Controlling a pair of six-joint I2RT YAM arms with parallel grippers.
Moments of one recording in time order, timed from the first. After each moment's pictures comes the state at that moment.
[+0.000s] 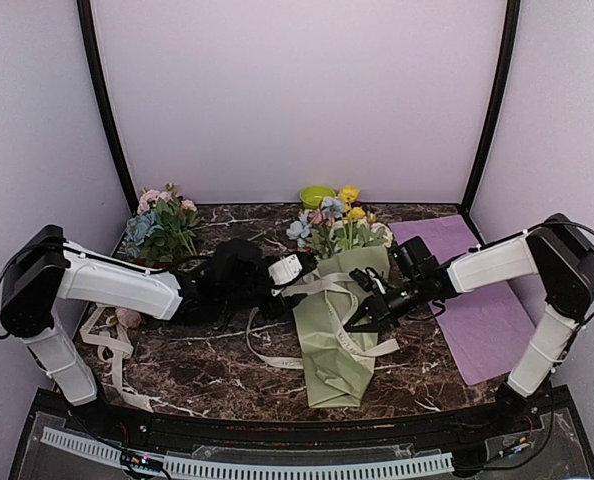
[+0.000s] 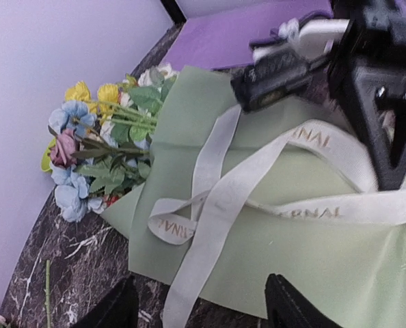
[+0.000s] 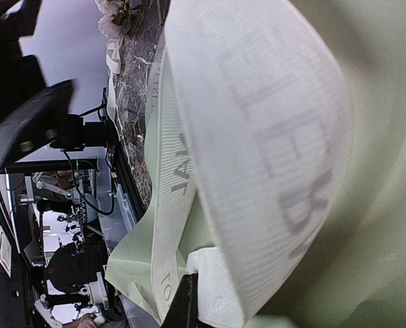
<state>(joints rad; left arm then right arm) -0.96 1.70 0.92 0.29 -0.13 0.42 0.57 1.71 0.81 -0.10 -0.96 0.45</state>
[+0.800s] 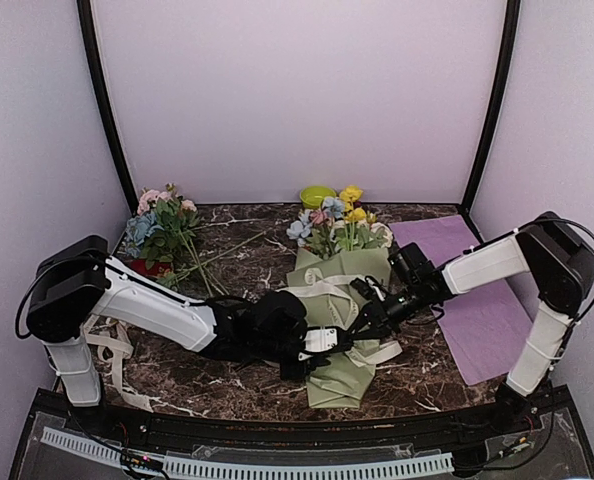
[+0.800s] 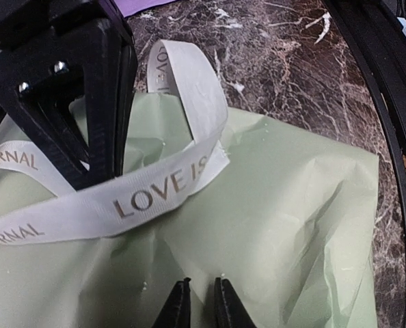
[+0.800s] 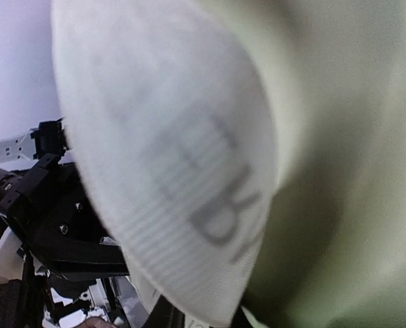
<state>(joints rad) -1.16 1.86 0.98 0.14 0.11 0.40 0.57 1.76 0.81 -0.13 -0.93 0.44</state>
